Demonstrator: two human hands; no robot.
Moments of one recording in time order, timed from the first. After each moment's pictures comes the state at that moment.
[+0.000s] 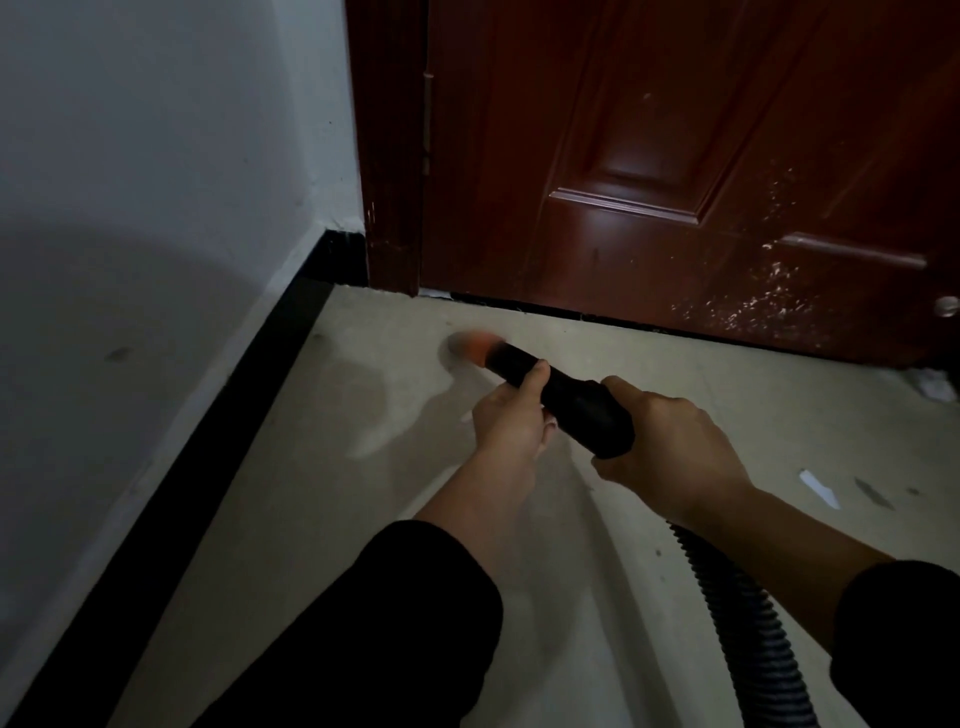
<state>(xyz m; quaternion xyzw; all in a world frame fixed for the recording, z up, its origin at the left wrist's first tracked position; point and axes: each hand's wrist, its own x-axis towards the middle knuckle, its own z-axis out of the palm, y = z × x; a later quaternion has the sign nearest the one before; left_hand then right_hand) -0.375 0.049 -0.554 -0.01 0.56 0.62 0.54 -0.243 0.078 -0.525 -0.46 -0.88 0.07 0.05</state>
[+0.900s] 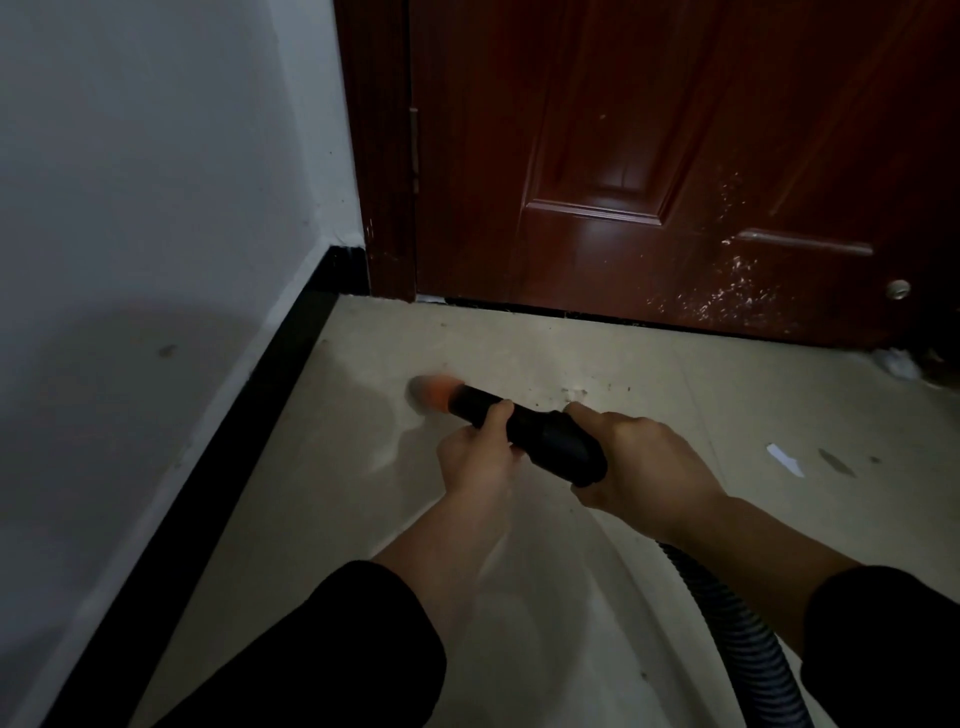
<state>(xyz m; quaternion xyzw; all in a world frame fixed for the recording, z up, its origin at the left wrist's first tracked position) -0.351 -0.019 -0.549 -0.02 0.60 0.64 0.48 -0.216 0.032 -0.514 -0.37 -0.93 0.07 0.03</state>
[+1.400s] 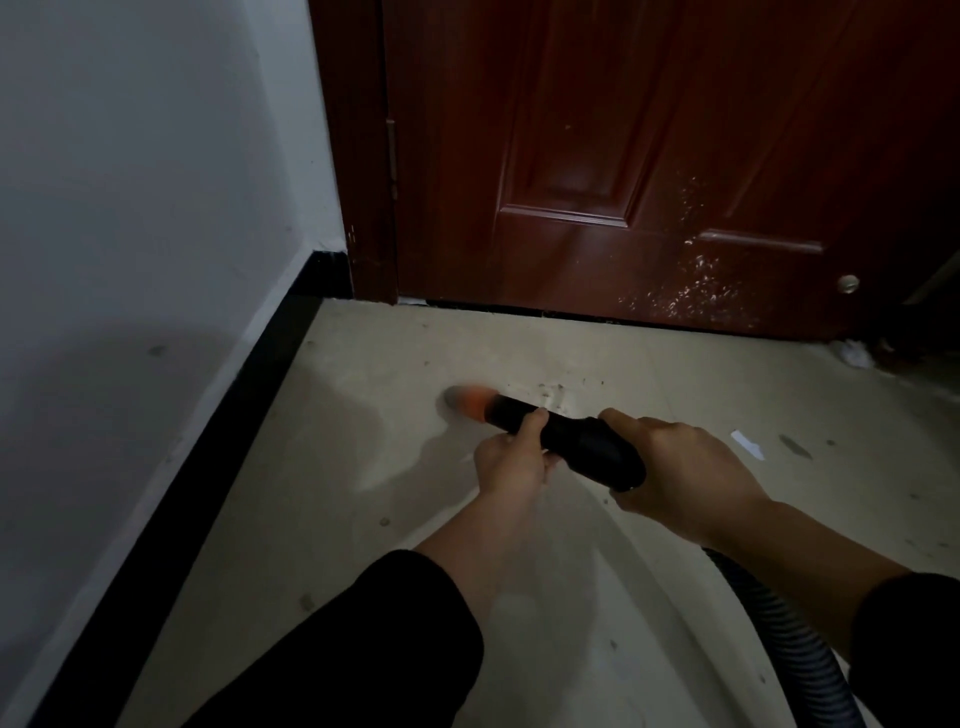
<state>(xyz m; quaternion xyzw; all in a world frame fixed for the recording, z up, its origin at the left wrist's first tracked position) -0.302 -0.021 -0.540 -0.01 0.58 0.60 0.55 -0.158 0.026 -0.499 -0.40 -0.92 0.03 0.01</state>
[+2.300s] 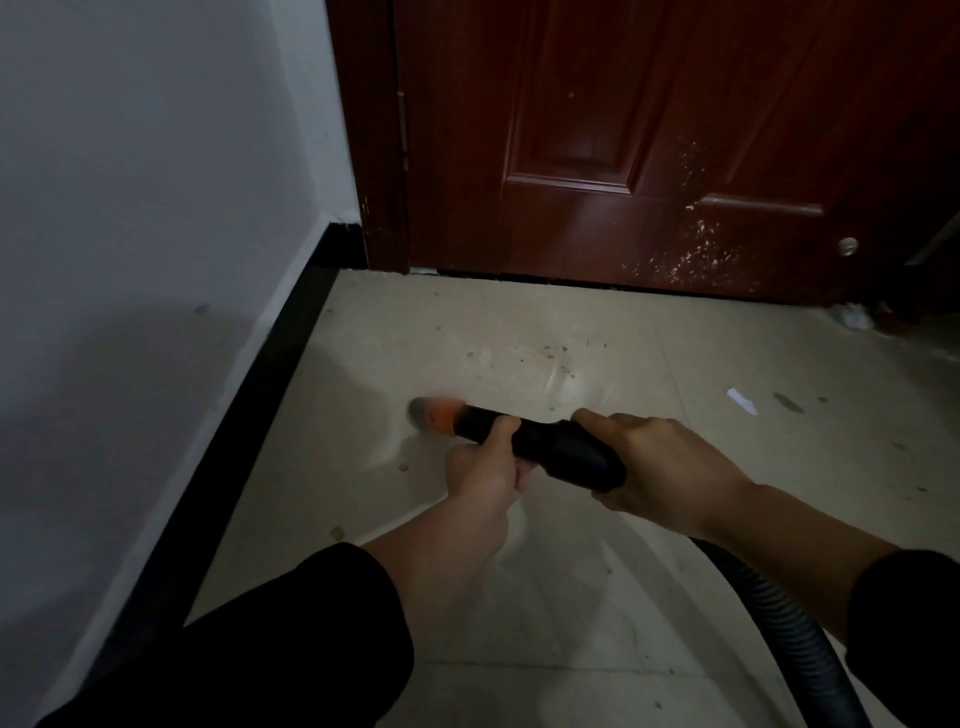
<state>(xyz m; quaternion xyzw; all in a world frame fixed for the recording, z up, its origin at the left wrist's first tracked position) -0.304 -0.096 -0.535 -0.03 0.62 0.58 0.52 -0.152 -0.028 -0.490 -0.32 -0.94 0.08 -0.03</state>
